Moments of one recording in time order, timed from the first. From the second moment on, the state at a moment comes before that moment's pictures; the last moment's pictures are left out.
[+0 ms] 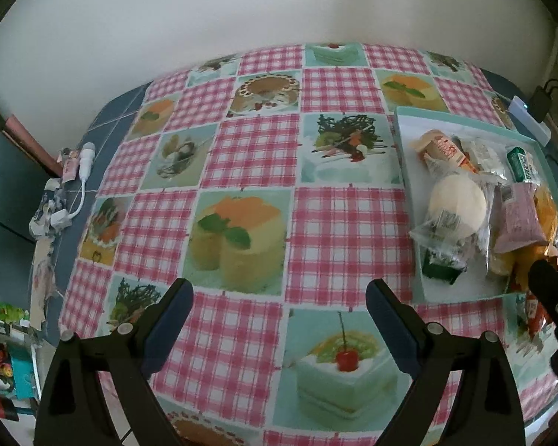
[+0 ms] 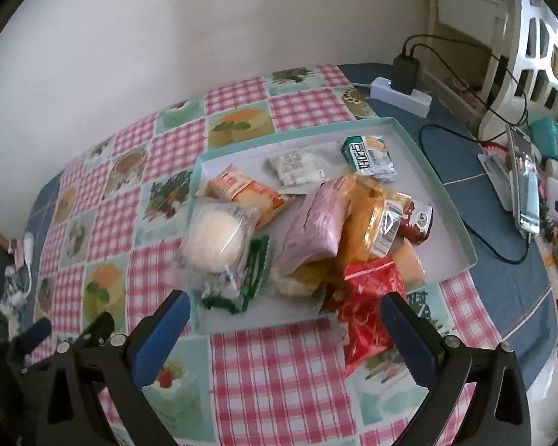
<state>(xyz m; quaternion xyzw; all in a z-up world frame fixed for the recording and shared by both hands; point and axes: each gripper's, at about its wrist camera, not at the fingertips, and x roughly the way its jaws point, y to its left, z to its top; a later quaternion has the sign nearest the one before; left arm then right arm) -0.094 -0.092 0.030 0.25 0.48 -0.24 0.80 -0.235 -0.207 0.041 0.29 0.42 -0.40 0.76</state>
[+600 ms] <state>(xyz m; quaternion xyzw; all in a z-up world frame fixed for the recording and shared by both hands) -0.095 -0.064 0.038 0.25 0.47 -0.22 0.82 -0.238 -0.180 0.044 0.26 0.43 -0.40 0.77</state>
